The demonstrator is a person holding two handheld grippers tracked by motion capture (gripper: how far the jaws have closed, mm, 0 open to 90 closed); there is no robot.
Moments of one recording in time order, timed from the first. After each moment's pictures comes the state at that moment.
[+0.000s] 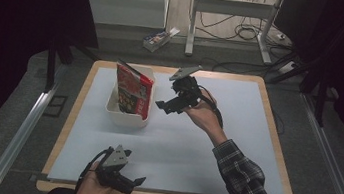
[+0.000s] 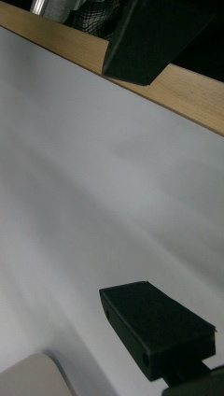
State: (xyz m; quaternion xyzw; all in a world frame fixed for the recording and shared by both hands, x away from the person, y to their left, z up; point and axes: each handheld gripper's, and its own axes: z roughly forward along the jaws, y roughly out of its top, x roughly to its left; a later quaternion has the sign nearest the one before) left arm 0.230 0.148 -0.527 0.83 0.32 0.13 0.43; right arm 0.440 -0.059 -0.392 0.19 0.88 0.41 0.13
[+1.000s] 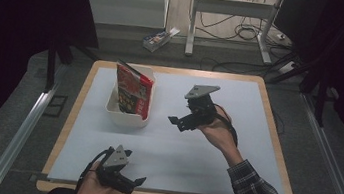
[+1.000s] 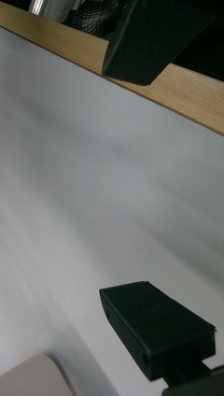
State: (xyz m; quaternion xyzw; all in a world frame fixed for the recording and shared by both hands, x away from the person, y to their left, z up) left arm 0.230 0.147 -0.527 0.83 0.32 0.13 0.43; right arm 0.404 -0.107 -0.410 0.19 0.88 0.42 0.14
